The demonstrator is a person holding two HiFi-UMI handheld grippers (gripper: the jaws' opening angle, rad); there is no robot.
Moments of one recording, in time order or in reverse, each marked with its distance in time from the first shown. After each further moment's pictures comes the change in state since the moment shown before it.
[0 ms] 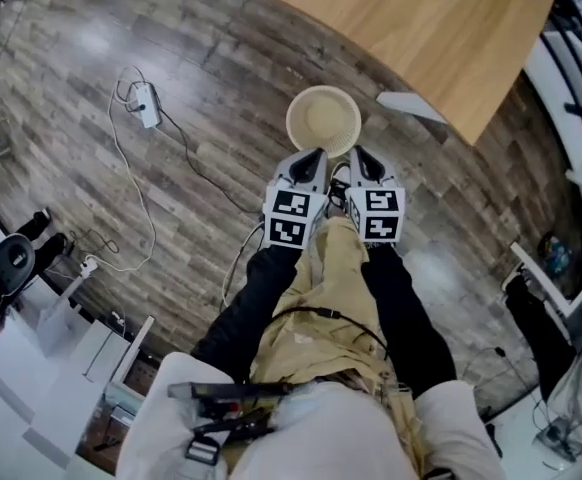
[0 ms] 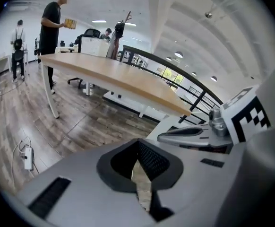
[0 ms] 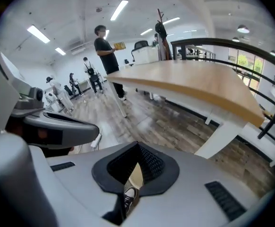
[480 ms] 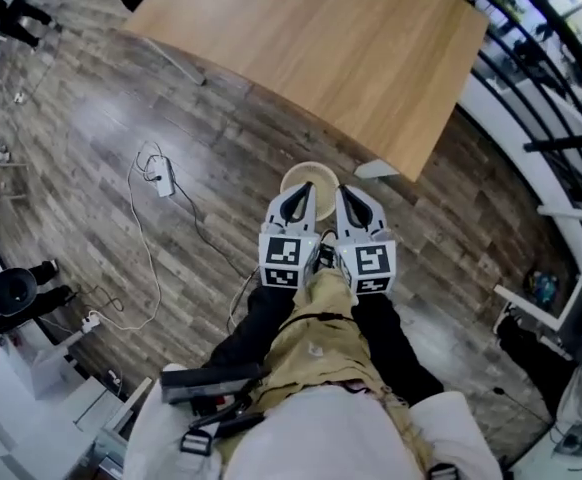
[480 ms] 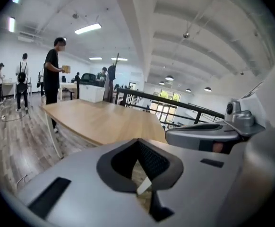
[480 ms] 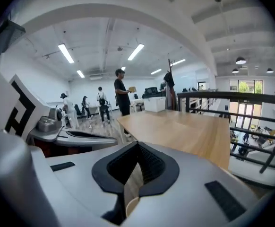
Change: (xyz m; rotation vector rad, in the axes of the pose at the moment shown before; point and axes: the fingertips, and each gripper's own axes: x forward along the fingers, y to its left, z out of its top) left arm -0.146 -0.080 0.155 0.132 -0.373 0.050; right arm -0.196 0.055 0.174 -0.119 -0.443 0.034
